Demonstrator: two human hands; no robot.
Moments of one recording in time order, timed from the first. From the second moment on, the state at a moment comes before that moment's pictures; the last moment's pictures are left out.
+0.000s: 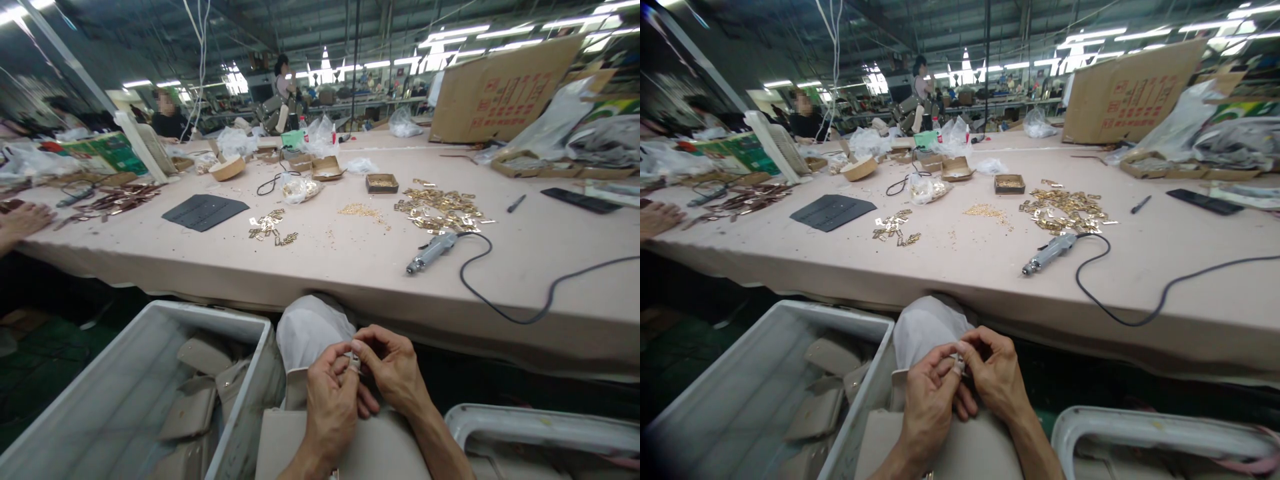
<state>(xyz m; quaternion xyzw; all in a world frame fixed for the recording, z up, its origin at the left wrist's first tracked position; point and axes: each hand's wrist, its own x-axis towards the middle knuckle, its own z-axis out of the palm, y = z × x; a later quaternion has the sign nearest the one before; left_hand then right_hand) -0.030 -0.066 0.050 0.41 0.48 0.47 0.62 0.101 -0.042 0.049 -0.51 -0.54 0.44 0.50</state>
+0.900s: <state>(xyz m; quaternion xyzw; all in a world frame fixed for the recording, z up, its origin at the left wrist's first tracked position) -0.033 -0.065 0.049 0.41 0.49 0.47 0.60 0.093 -0.036 0.051 -0.56 -0.57 0.36 0.48</state>
